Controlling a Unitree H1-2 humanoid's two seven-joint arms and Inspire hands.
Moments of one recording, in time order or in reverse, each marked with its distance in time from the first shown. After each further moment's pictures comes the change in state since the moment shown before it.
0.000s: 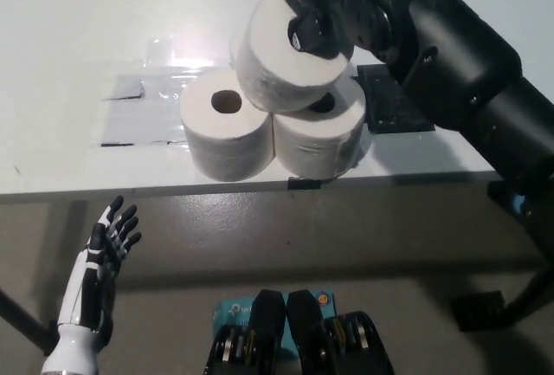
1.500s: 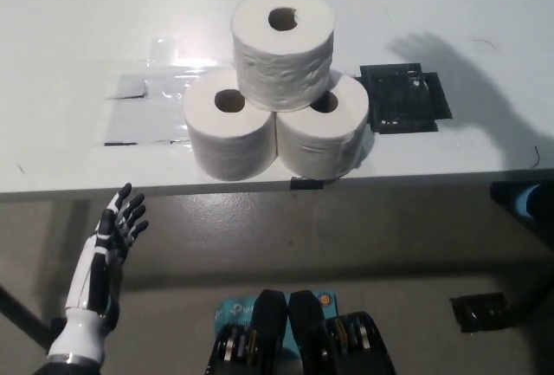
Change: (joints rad) left_arm -0.060 0.005 -0.013 0.029 0.005 0.018 0.000; right_arm 0.174 -0.188 -0.553 -0.629 0.158 0.052 0.087
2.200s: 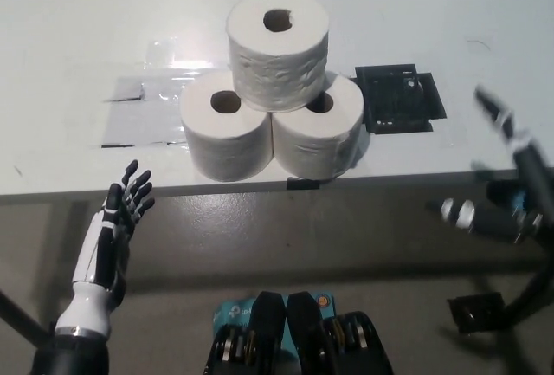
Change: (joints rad) left_arm -0.061 0.000 0.000 0.041 0.000 0.006 0.000; right_arm 0.941 0.376 -0.363 -0.311 0.172 -0.202 -0.216
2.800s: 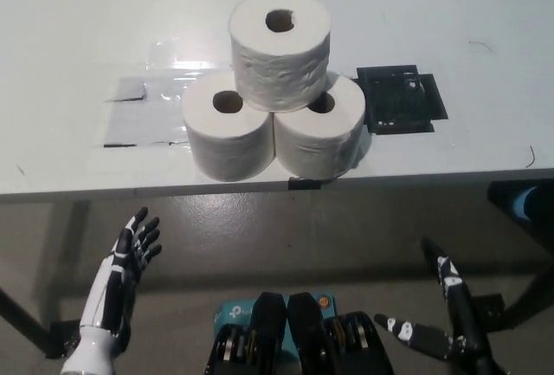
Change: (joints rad) left_arm 0.127 0.001 -0.045 -0.022 0.006 0.000 -0.001; right_arm 0.231 0.134 0.062 0.396 0.069 -0.281 -0.232
